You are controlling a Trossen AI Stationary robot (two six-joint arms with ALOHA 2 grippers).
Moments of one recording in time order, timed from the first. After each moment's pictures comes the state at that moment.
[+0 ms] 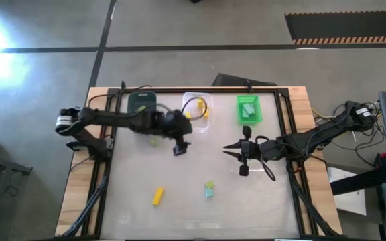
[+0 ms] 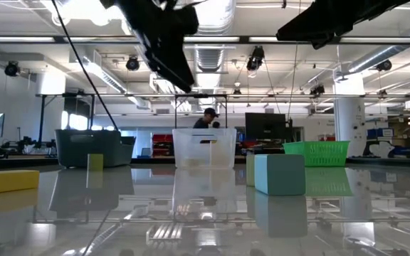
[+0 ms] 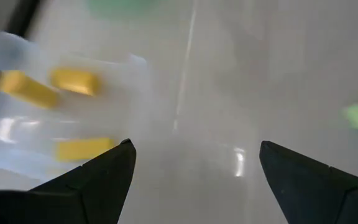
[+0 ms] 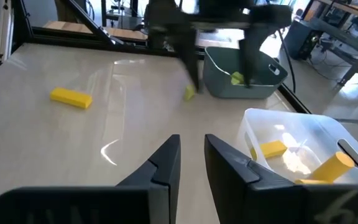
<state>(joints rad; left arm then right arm) 0.08 1.55 1.24 -0.56 -0.13 -0.03 0.33 1.09 0.61 0.12 0.45 0.00</state>
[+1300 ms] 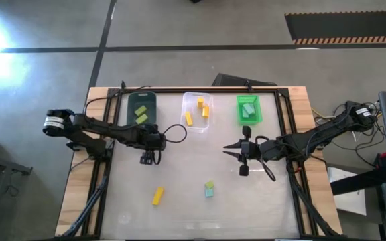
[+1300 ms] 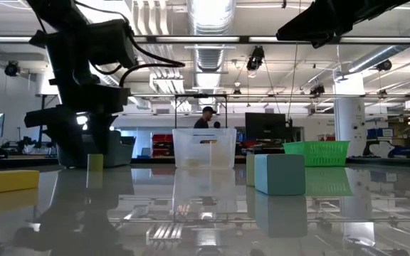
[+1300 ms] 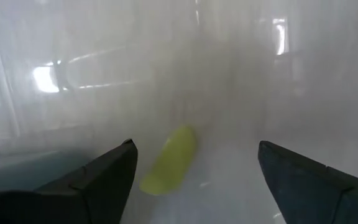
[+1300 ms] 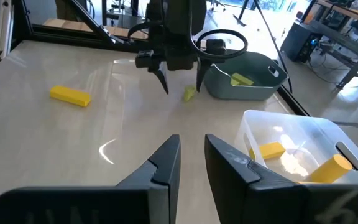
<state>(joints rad) 0.01 1.39 0.71 -0.63 -0.26 0.17 0.33 1.09 0.61 0.12 0.45 -0.02</state>
